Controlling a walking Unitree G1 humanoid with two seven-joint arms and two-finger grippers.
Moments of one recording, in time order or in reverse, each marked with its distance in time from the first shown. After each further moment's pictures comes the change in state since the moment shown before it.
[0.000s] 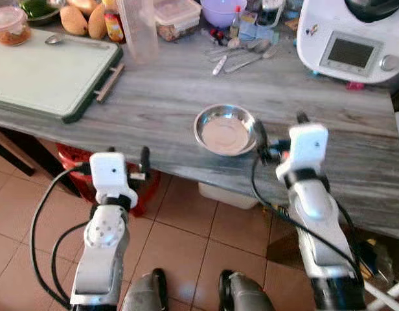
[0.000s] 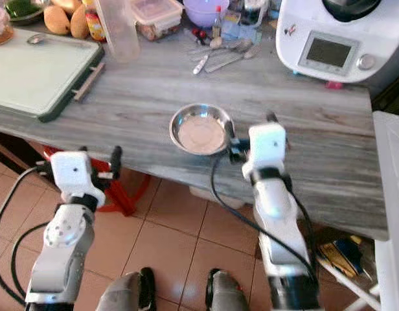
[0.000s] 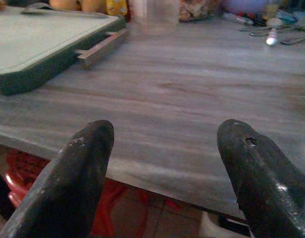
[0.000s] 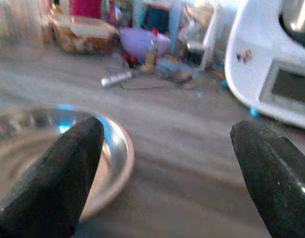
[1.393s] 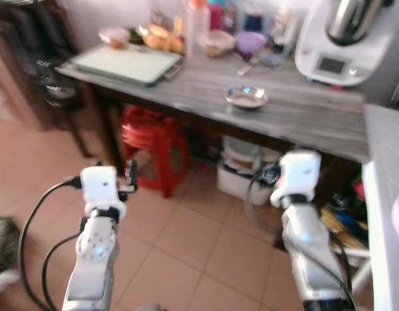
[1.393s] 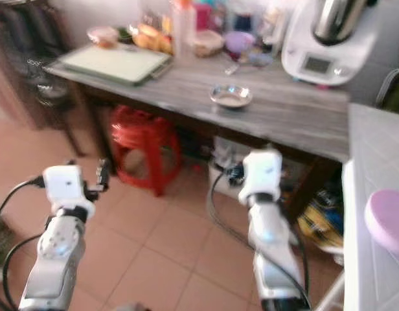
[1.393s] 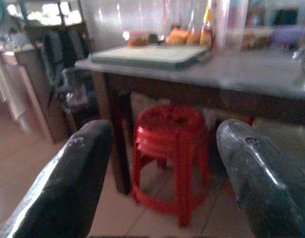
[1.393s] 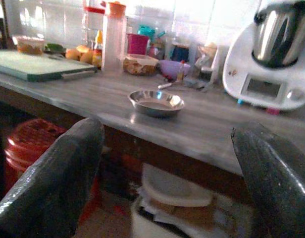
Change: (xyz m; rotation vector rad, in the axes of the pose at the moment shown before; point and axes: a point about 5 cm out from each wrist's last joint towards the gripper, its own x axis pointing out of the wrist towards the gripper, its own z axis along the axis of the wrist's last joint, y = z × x) left arm -0.012 0.020 -0.031 0.058 0.048 0.080; right arm -0.016 0.005 -0.027 0.040 0.106 -0.071
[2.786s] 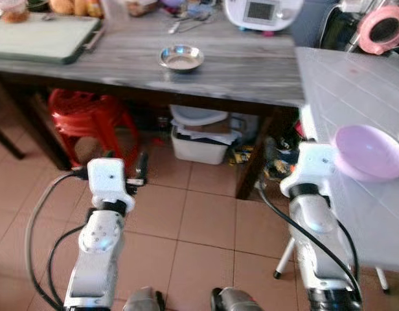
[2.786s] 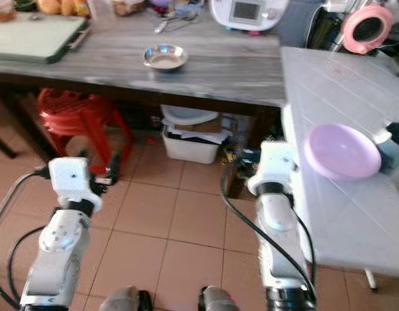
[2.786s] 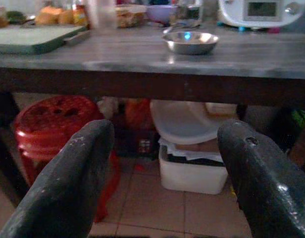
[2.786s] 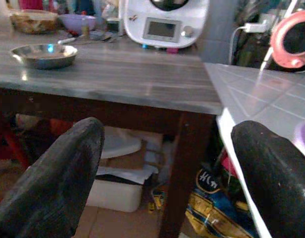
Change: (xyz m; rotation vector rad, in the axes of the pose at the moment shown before) left arm 0.005 -0.014 0.021 -0.032 -0.057 -0.131; right arm 0.006 -0.005 0.009 0.053 0.000 -0.035
